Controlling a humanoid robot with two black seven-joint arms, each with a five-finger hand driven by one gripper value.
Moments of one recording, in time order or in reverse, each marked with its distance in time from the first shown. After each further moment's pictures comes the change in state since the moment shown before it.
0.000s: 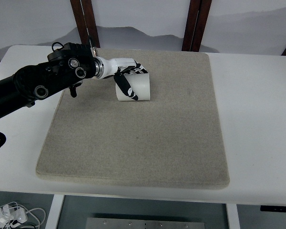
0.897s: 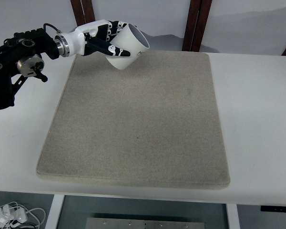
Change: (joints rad) left arm 0.099 0.075 -0.303 0.232 -0.397 -0.257 -0.335; right arm 0.000 0.000 0.000 0.000 0.000 0.000 0.000
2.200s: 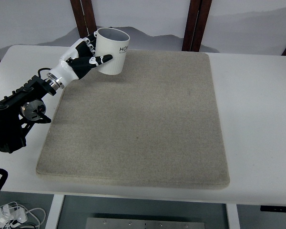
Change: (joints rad) left arm 0.235 -0.103 -0.088 0.124 -0.095 -0.084 -0.447; right arm 0.000 0.000 0.000 0.000 0.000 0.000 0.000
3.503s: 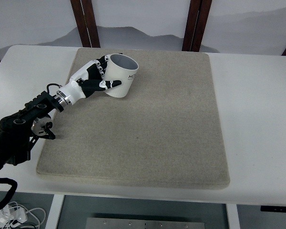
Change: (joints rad) left arm 0.045 -0.078 0.010 0.111 0.155 0.000 -0.065; right arm 0.000 0.000 0.000 0.000 0.000 0.000 0.000
